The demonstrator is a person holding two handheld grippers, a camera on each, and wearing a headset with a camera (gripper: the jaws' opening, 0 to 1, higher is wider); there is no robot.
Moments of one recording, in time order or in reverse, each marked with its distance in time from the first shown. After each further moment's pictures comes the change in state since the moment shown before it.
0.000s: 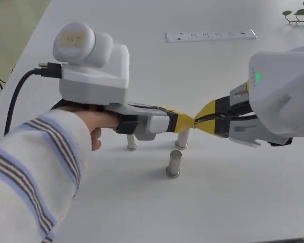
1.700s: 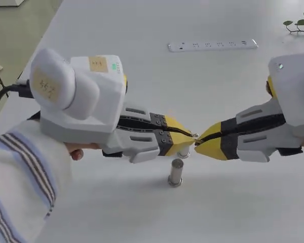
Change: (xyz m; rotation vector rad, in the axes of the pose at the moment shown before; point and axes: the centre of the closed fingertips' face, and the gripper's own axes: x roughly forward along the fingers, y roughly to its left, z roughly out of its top) left arm -0.020 -0.025 -0.004 0.593 0.015 -0.079; right arm -0.003 0.023 0.002 0.387 -0.167 0.230
